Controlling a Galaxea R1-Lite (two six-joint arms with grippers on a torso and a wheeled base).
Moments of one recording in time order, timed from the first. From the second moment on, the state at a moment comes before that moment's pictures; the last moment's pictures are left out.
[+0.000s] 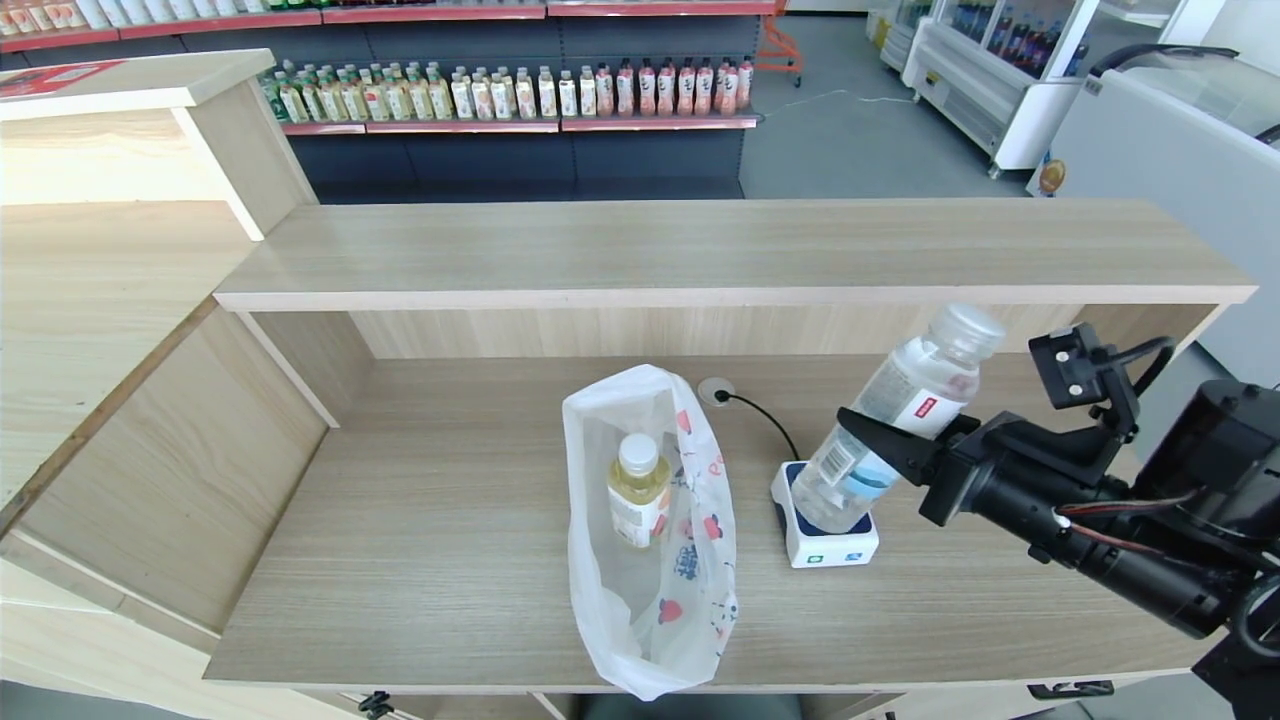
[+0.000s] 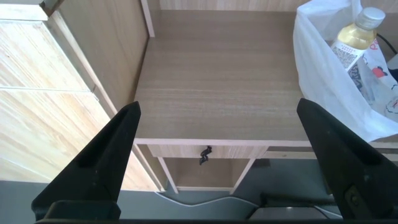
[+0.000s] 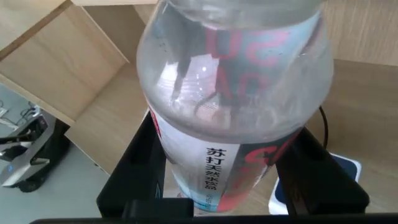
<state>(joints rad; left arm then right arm) 0.00 0.00 0.00 0.00 0.00 0.00 0.40 1.66 -0.36 -1.38 0.28 0.13</state>
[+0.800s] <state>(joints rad) 0.00 0.00 0.00 0.00 0.00 -0.01 0.50 1.70 -0.34 -1.34 0.28 0.13</state>
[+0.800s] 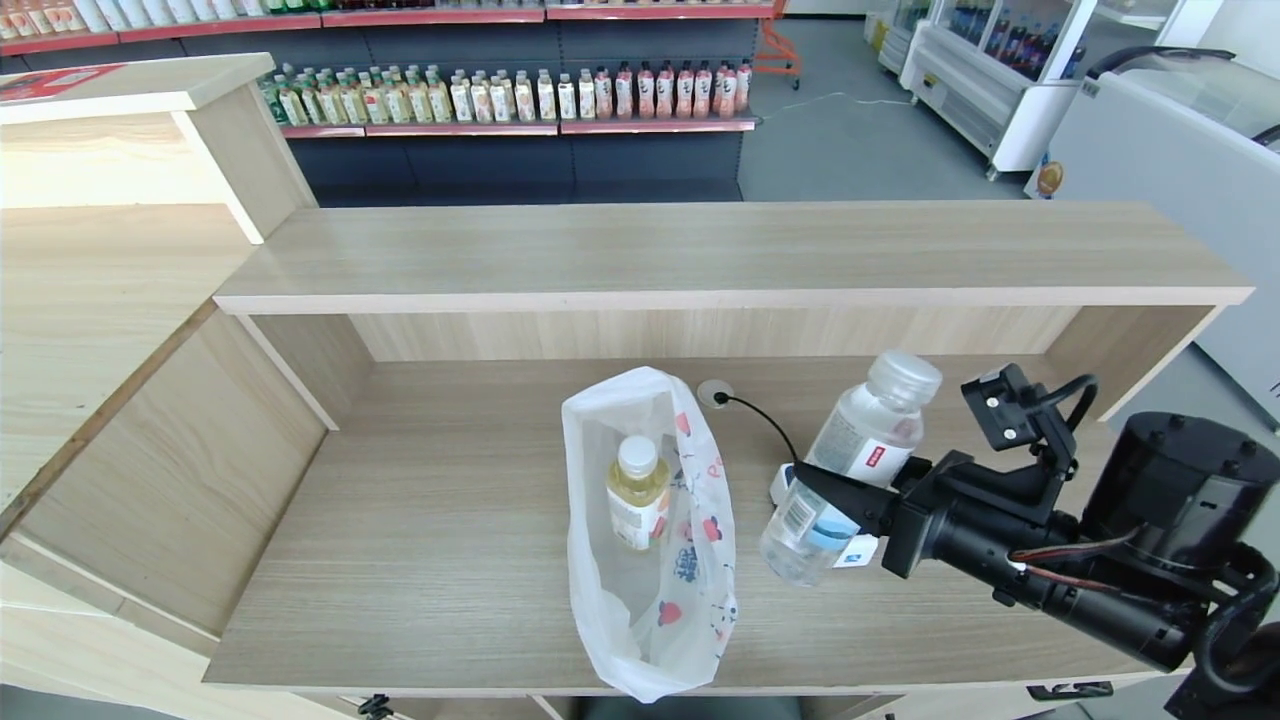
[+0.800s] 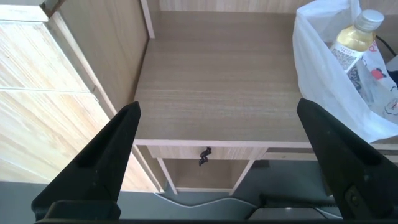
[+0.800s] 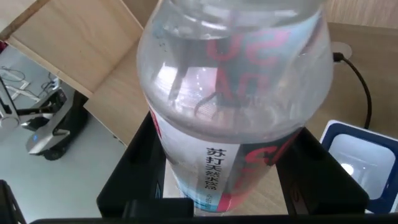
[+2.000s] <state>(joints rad) 0.00 0.00 0.00 0.00 0.00 0.00 0.46 2.07 -0.34 -1.56 0.28 -0.01</state>
